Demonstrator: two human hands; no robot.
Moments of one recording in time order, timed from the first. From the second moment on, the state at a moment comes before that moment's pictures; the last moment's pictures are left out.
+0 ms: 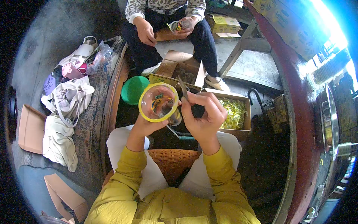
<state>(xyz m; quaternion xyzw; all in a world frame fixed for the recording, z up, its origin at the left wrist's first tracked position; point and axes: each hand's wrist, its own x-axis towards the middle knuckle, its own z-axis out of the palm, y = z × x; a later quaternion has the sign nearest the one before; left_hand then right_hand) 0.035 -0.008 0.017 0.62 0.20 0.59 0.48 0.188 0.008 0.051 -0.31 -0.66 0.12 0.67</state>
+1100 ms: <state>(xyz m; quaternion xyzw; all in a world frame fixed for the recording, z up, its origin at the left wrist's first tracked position) 0.031 -0.011 0.018 0.63 0.23 0.55 0.49 0.187 0.003 0.054 -0.32 -0.70 0.07 0.63</state>
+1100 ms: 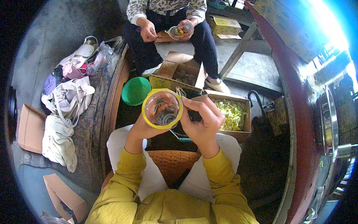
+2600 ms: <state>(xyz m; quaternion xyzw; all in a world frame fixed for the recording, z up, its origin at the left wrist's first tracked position) 0.037 -0.002 0.023 0.67 0.29 0.61 0.32 0.184 0.001 0.053 -0.29 -0.67 0.08 0.67</state>
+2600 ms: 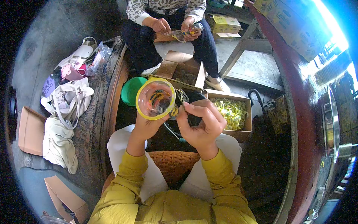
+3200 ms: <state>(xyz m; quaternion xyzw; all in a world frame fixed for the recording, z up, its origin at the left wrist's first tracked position) 0.039 -0.001 0.020 0.65 0.30 0.59 0.38 0.180 0.006 0.049 -0.32 -0.68 0.05 0.66</state>
